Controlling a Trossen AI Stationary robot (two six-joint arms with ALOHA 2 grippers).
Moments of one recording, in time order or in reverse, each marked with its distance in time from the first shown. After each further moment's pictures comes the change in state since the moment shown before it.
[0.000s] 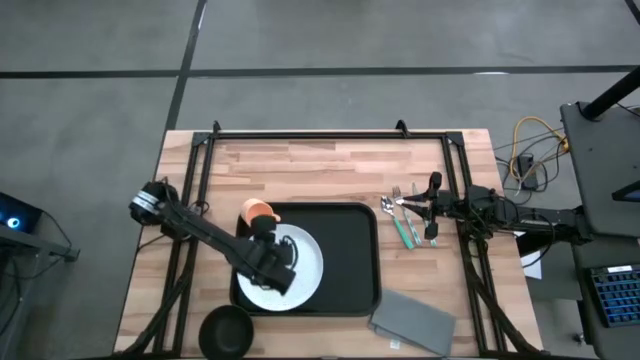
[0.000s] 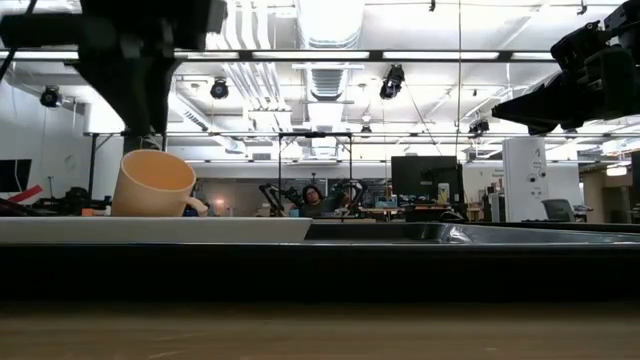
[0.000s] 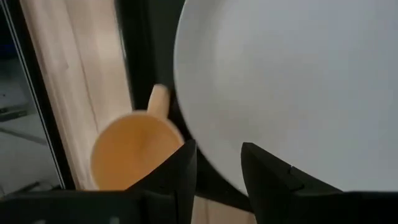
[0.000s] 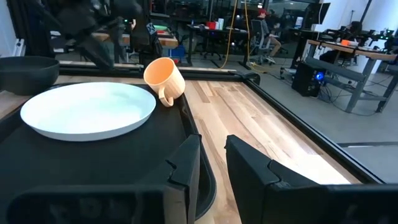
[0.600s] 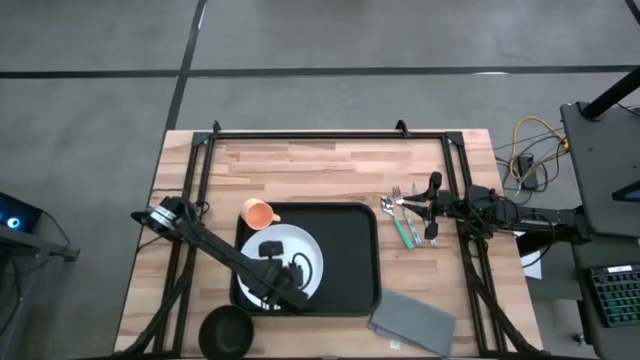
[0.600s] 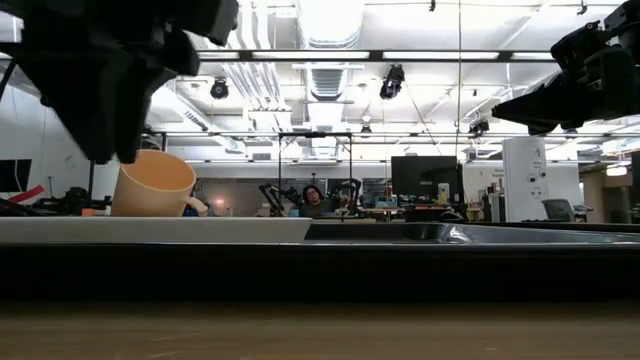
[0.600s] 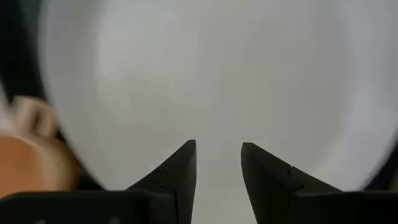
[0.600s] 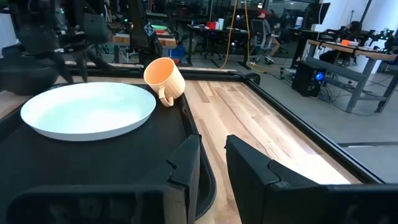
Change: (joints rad) left arm -0.077 0.193 0.158 0.072 0.224 -0.138; right arm 0.000 0.000 0.000 0.000 0.000 0.000
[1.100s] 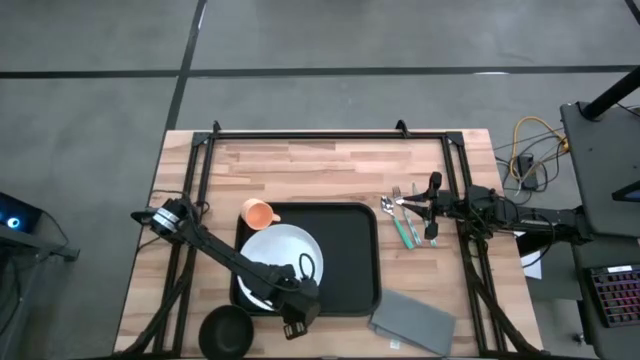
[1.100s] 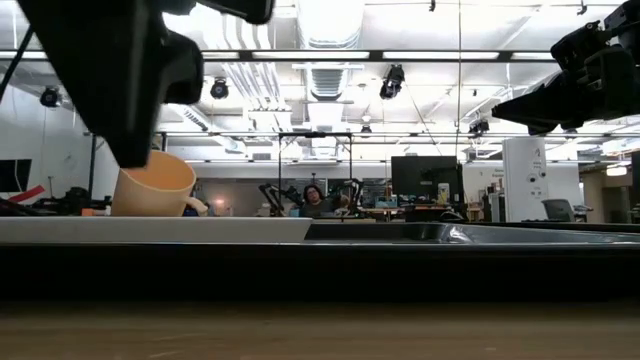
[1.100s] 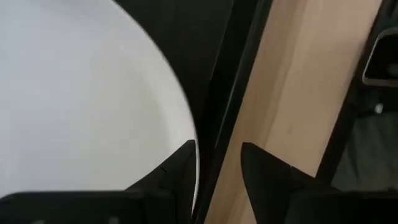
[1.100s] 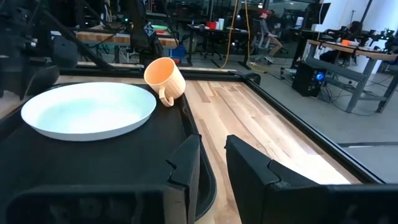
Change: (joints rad) left arm -0.008 0.023 -0.004 0.428 0.250 -0.263; right arm 0.000 0.000 0.000 0.000 0.000 0.000
